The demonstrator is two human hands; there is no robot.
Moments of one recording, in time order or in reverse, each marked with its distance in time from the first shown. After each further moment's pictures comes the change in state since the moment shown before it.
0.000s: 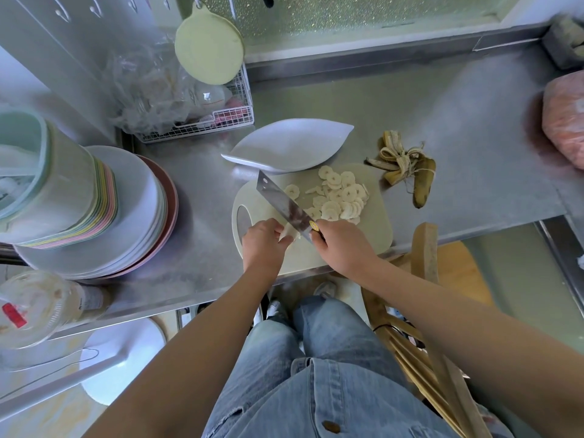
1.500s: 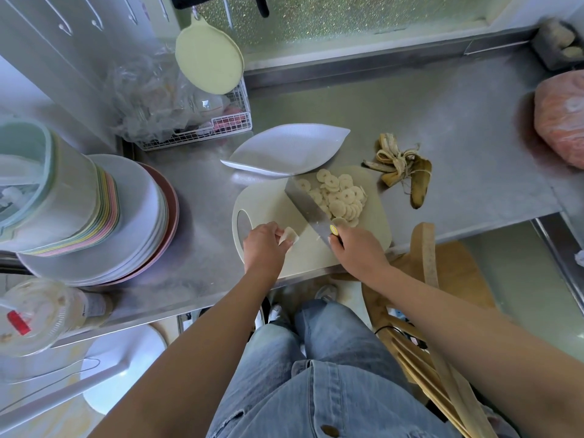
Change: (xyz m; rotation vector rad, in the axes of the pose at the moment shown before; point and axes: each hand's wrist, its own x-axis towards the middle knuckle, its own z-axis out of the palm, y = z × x) left_hand 0.003 -0.004 0.001 0.043 -0.002 0.028; right_hand -0.012 0.032 0.013 0.105 0.035 0.167
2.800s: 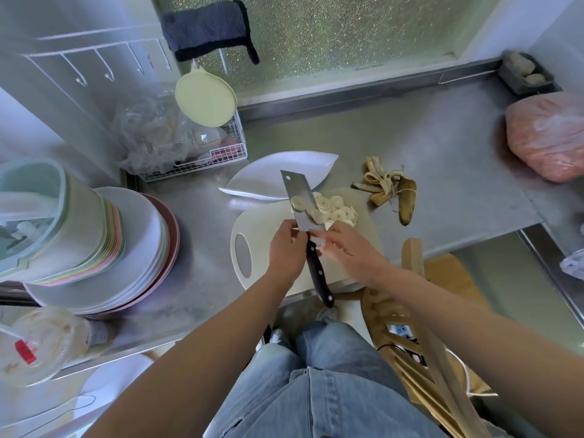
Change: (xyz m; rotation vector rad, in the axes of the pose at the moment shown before) left_hand -0.011 0.069 -0.013 -0.645 -0.161 -0.082; right_hand 0.000 -0.019 -0.047 0.427 -0.098 -0.138
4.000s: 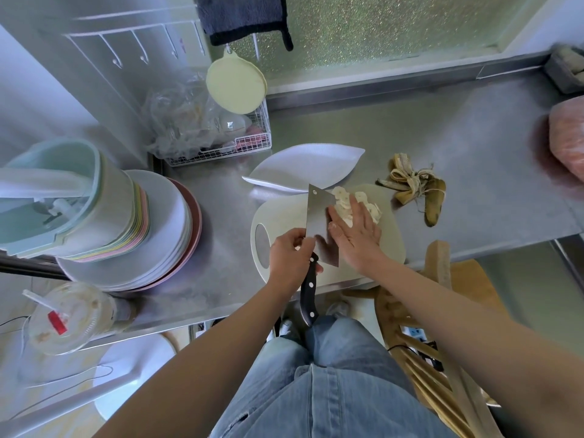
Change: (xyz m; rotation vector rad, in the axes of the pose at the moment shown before) left_hand -0.020 -0.017 -0.028 -0.036 0.054 -0.010; right_hand 0.035 0.014 0.033 -0.316 0.017 0.237
